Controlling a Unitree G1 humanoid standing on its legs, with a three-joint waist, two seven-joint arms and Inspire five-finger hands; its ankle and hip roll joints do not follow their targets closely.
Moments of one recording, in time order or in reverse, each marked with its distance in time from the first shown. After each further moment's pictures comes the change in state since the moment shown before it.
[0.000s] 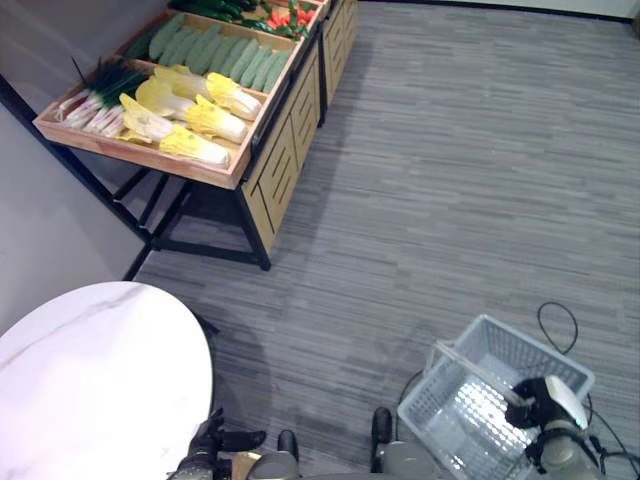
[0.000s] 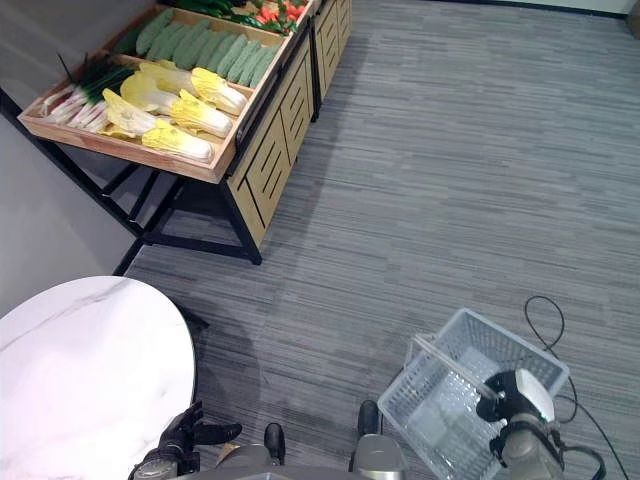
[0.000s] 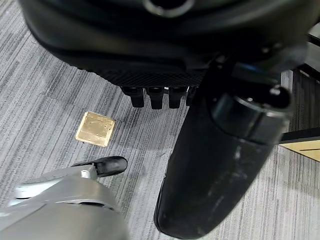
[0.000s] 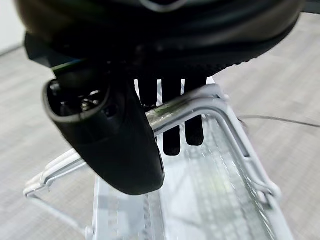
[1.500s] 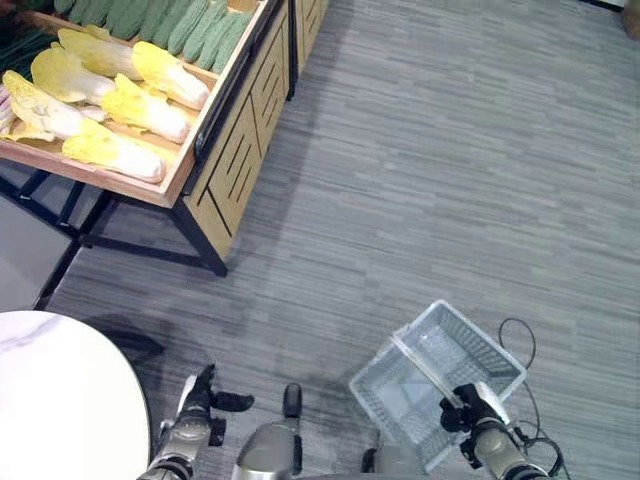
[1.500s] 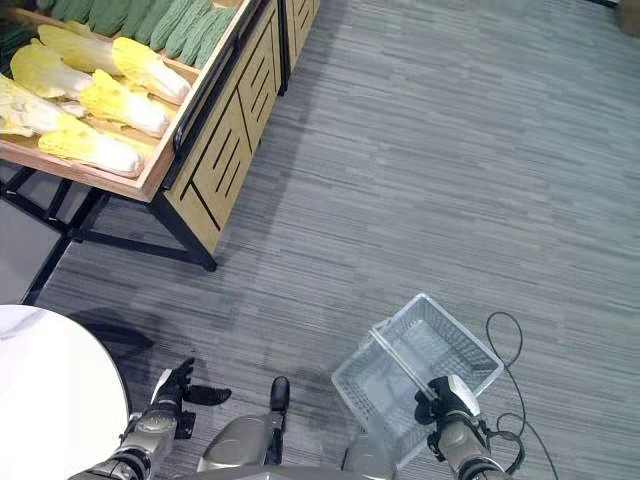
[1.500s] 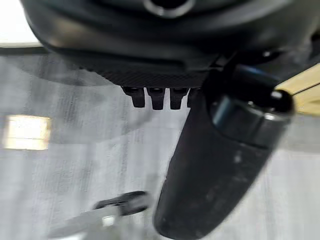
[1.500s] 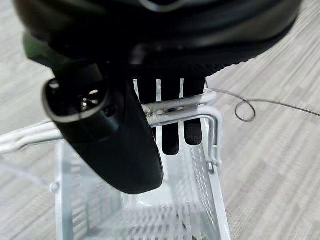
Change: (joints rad) left arm -0.140 0.100 -0.111 0.051 0.047 0.019 0.090; right arm -0.217 0.188 0.198 0.226 0.059 -0.018 -0.013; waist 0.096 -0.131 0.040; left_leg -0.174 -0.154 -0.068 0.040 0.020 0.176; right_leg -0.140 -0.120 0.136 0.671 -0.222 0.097
